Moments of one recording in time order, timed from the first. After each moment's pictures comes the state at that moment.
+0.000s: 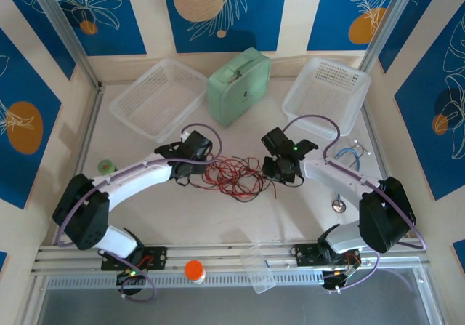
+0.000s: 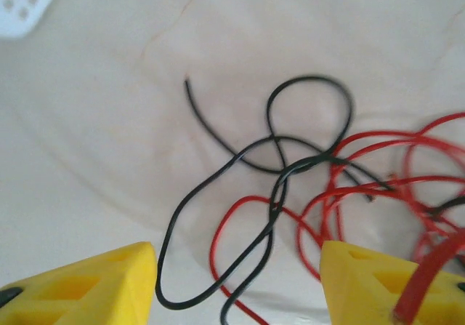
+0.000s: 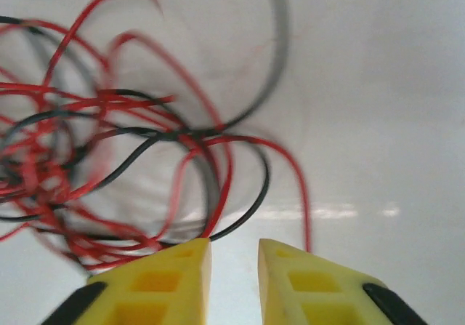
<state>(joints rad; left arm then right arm) -0.71 1.47 1.00 -0.63 -0.35 -0.54 0.62 1.40 0.97 -0.83 -0.01 0.77</state>
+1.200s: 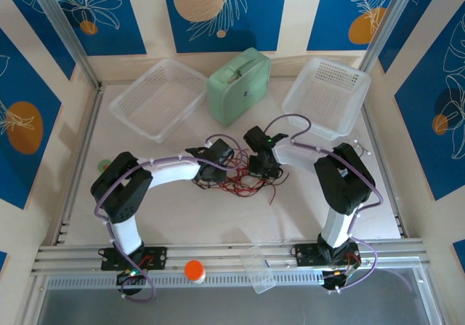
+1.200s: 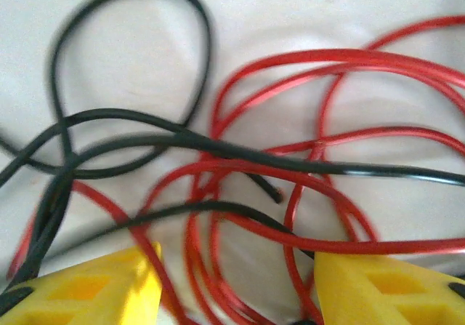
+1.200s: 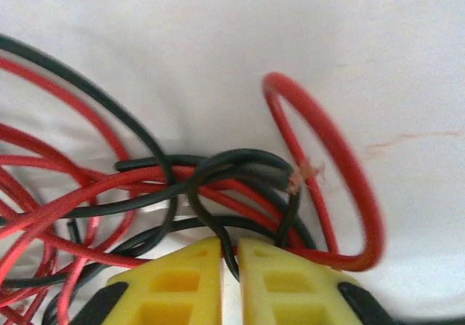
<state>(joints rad) -0.78 1.78 1.04 -0.49 -0.24 -0.61 0.60 1.76 1.06 -0.69 0.00 0.77</state>
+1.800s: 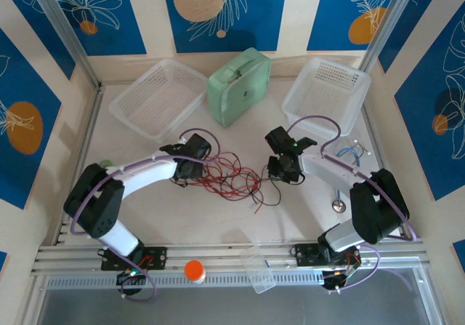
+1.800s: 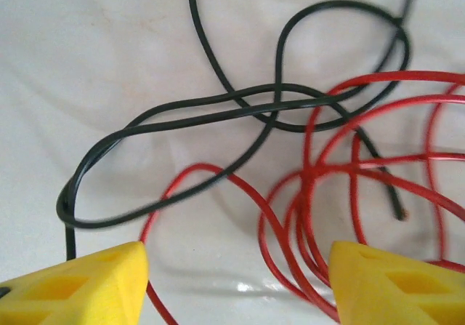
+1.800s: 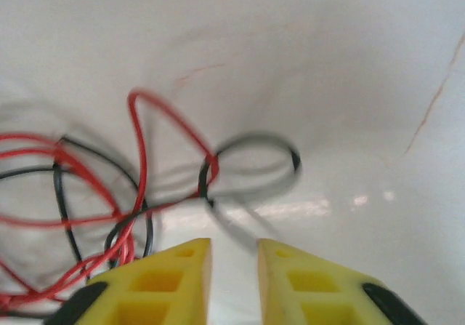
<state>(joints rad) -0.67 1.56 0.96 -0.64 -0.34 -0.56 0.55 1.46 0.96 -0.82 0.03 0.75</state>
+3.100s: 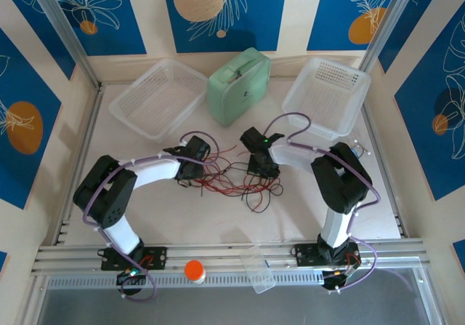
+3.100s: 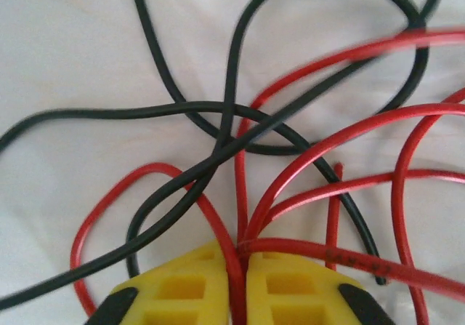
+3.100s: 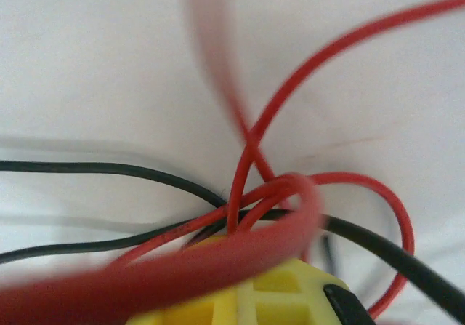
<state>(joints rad) -0.60 1.67 0.89 -0.44 -0.26 -0.60 0.61 1.77 1.07 -0.73 0.12 0.87</state>
